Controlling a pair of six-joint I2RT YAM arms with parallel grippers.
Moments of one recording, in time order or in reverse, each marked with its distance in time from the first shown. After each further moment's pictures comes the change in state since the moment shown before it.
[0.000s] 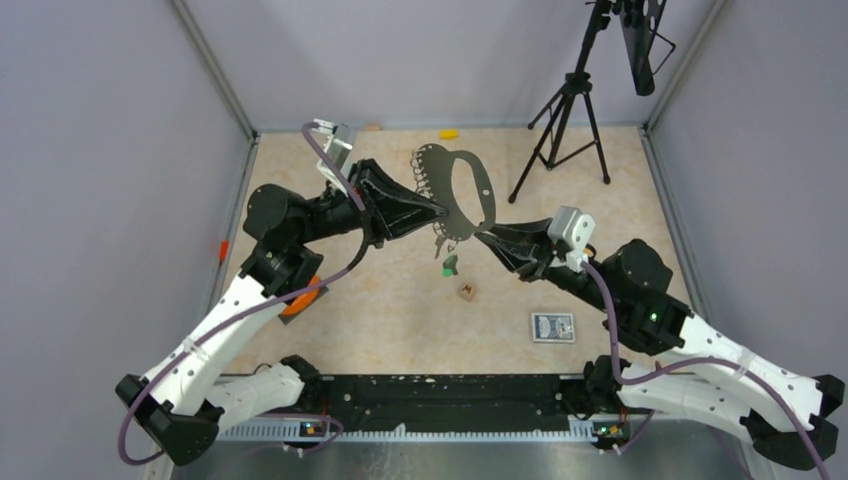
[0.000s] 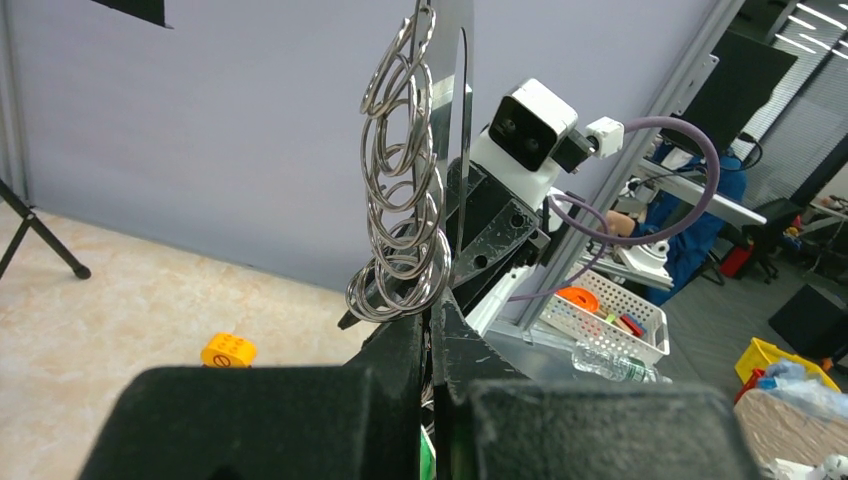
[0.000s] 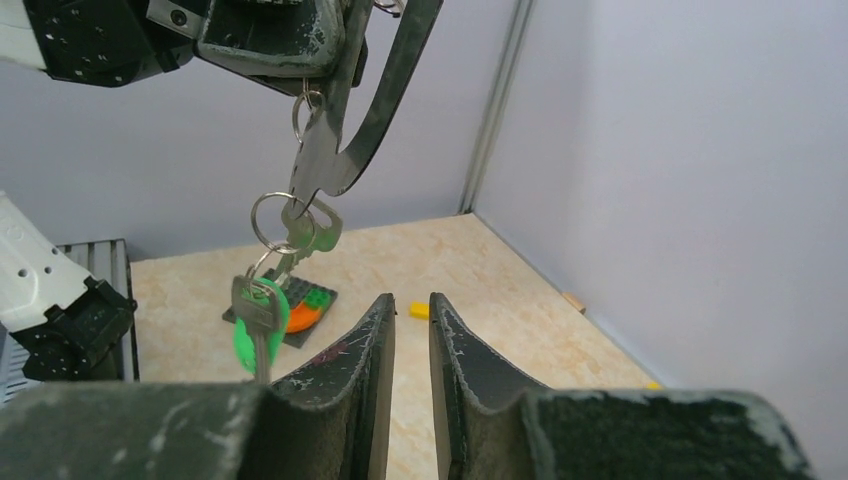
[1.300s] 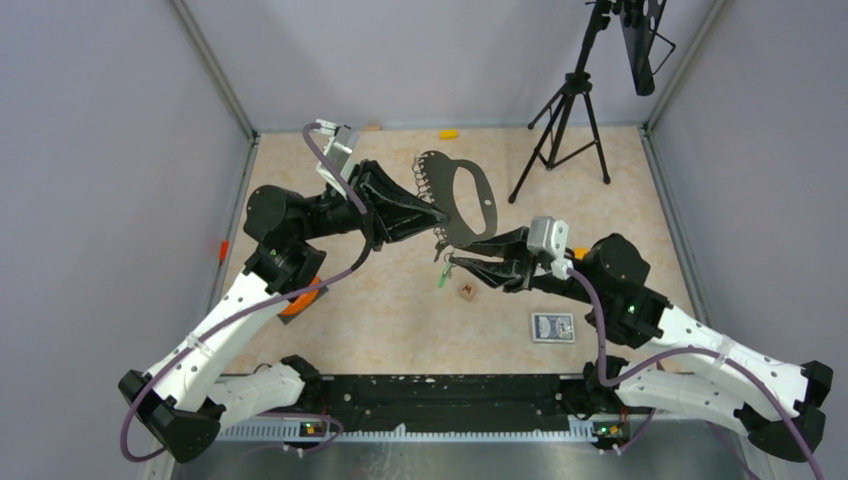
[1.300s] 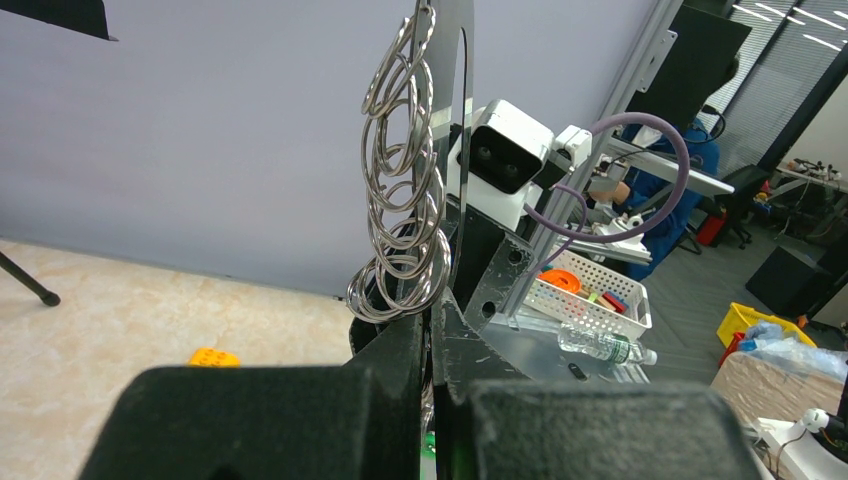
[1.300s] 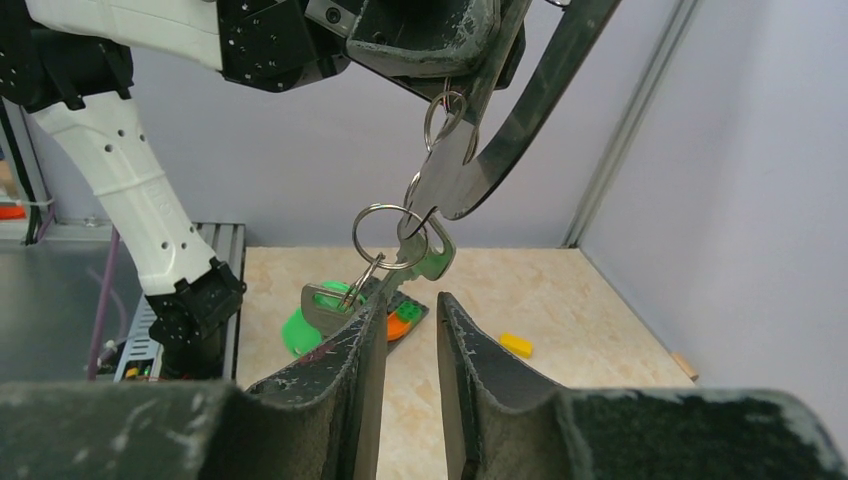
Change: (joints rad) left arm 0.000 0.020 0.000 0.092 0.087 -0.028; right arm 0.000 0.089 -0.014 0.099 -0.262 0.053
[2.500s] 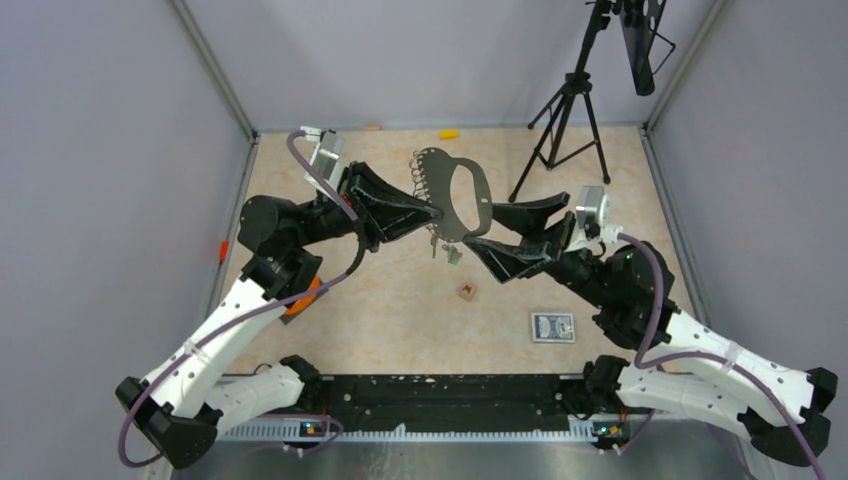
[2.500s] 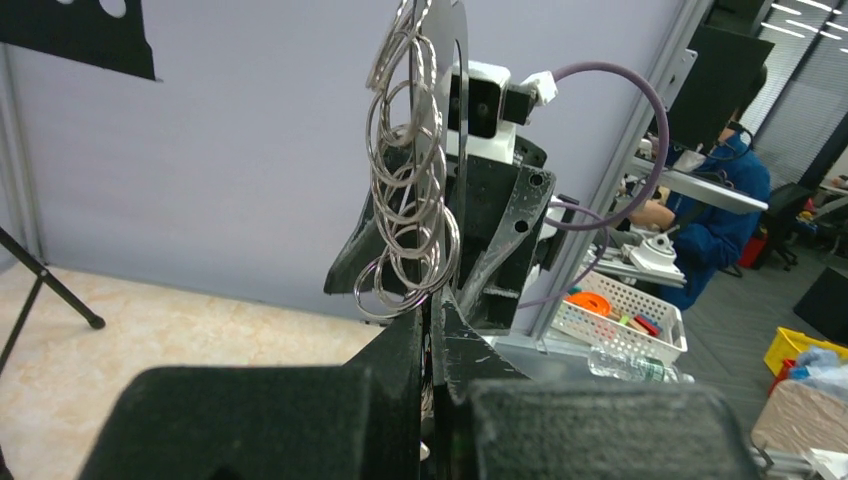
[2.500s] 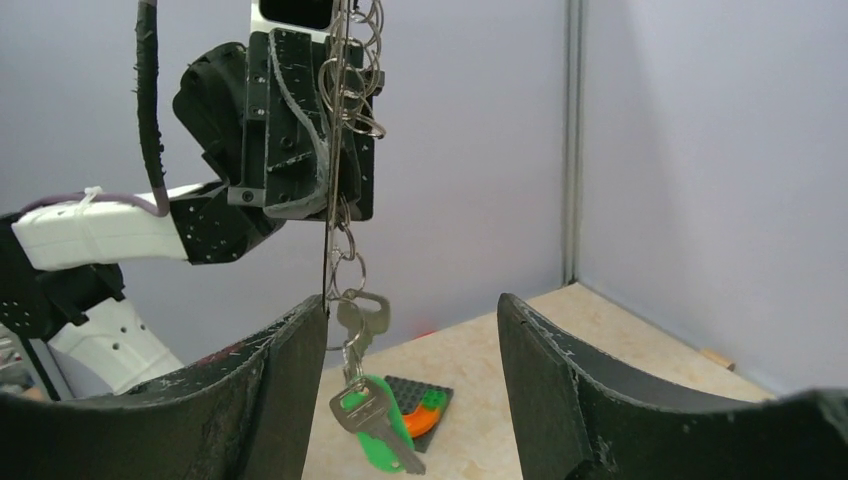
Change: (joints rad) left arm 0.002 -0.038 -0.046 0.042 -0.049 0.027; right arm 0.000 -0.060 -0.018 0.158 0.240 0.274
